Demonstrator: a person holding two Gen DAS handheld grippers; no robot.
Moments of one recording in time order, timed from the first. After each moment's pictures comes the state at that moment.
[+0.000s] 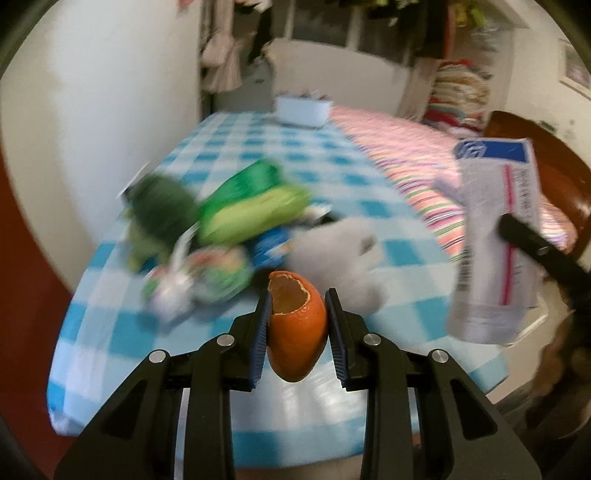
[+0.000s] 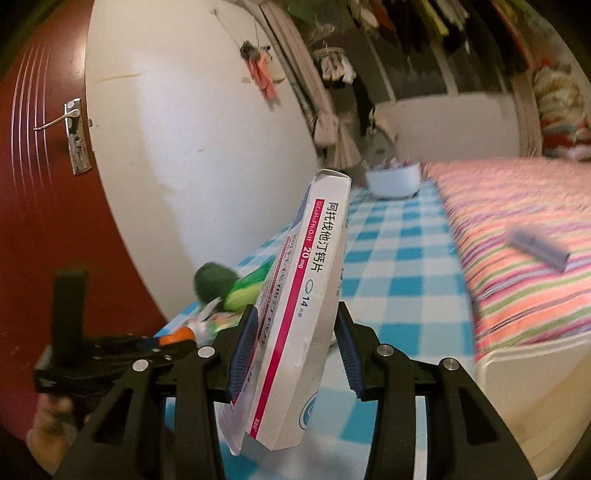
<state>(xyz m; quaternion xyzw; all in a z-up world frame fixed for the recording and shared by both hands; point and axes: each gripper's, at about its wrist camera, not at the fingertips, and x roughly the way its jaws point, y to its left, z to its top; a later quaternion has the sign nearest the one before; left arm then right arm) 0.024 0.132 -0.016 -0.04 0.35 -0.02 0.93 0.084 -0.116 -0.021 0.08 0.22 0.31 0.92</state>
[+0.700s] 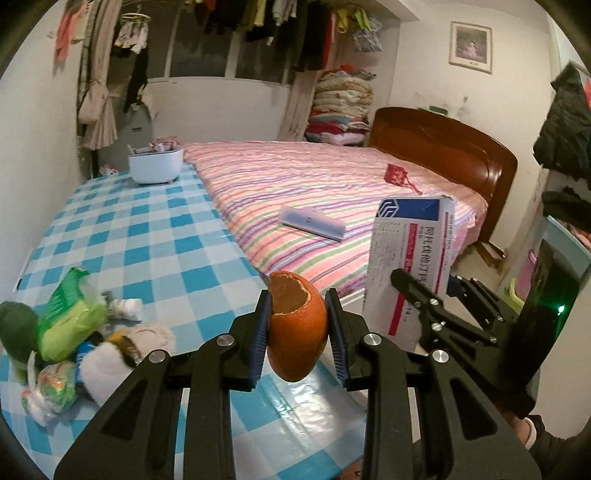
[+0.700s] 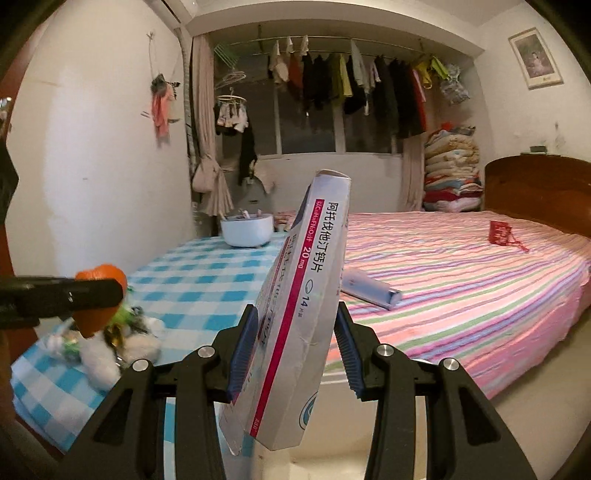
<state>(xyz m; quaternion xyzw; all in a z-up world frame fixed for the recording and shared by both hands) 0.066 -0.025 0.030 0.00 0.29 -0.22 0.93 0.067 -0.221 -0.035 0.02 0.15 0.07 0.99</state>
